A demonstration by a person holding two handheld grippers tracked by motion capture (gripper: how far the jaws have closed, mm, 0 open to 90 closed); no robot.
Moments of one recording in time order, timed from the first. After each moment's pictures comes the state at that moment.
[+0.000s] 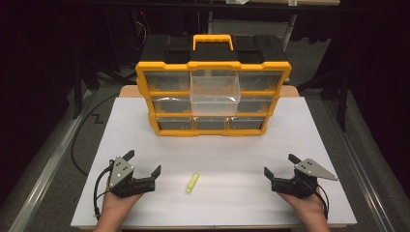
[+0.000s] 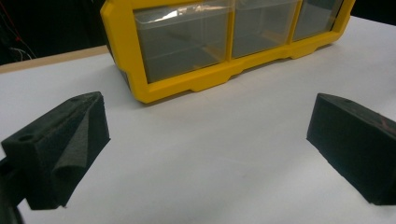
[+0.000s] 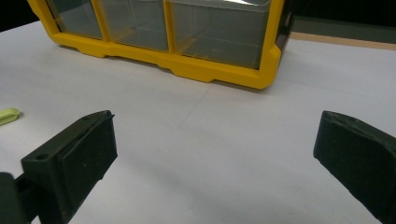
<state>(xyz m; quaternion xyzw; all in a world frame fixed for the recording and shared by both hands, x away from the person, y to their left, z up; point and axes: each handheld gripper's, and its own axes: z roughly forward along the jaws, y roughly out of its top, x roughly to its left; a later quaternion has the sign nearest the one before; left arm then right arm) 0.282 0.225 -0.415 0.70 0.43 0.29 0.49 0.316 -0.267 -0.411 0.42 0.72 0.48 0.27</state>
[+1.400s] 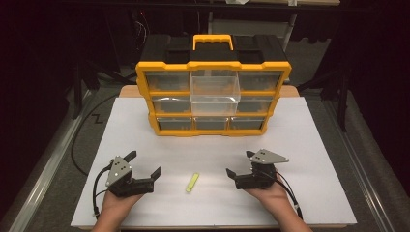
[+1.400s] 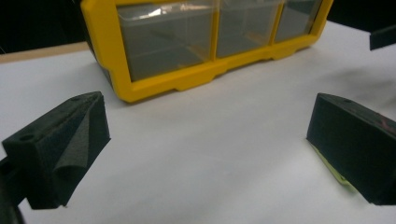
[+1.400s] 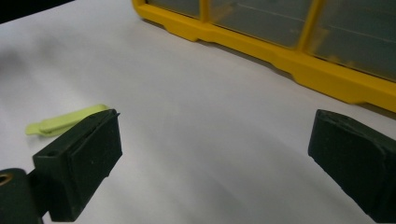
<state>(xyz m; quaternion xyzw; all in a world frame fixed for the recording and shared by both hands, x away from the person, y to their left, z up) 0.283 0.229 -0.416 0.71 0.42 0.26 0.50 0.343 -0.166 -0.412 0.34 0.80 0.46 0.17</state>
